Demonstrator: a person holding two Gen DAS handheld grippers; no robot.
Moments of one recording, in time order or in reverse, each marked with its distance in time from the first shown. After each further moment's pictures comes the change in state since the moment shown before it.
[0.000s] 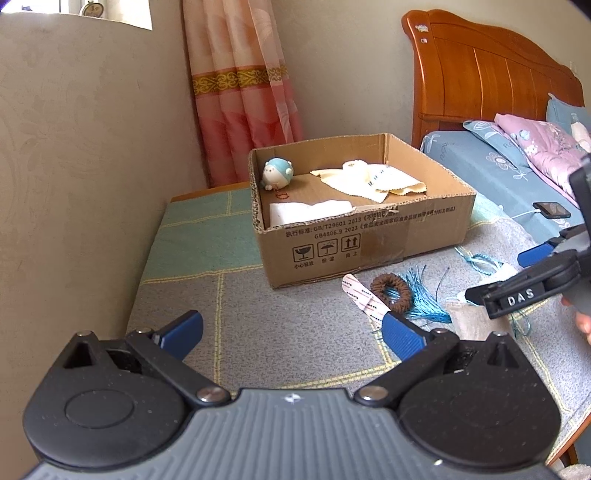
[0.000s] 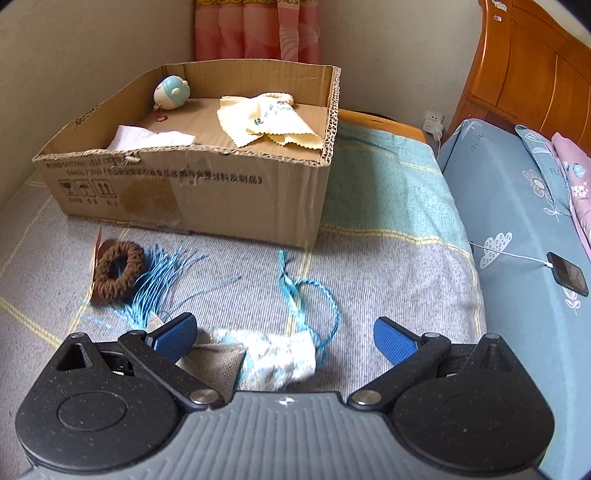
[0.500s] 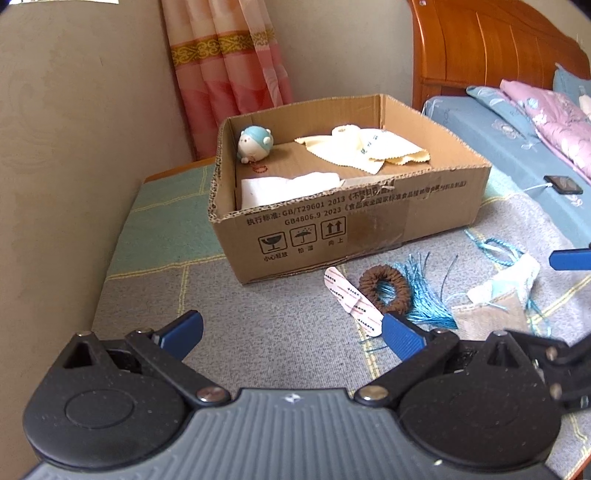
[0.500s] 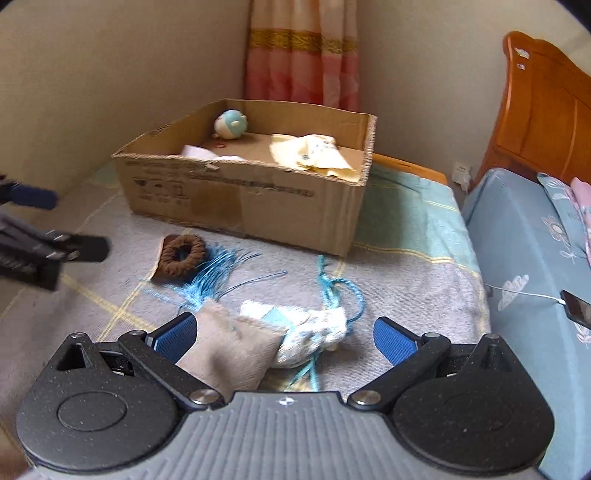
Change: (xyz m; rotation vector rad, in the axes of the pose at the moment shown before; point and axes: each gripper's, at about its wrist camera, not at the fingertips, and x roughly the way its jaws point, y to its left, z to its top) left arm 0.054 -0.028 0.015 0.035 0.114 0.015; right arm -0.039 0.011 -0.038 -0.124 -0.174 0.111
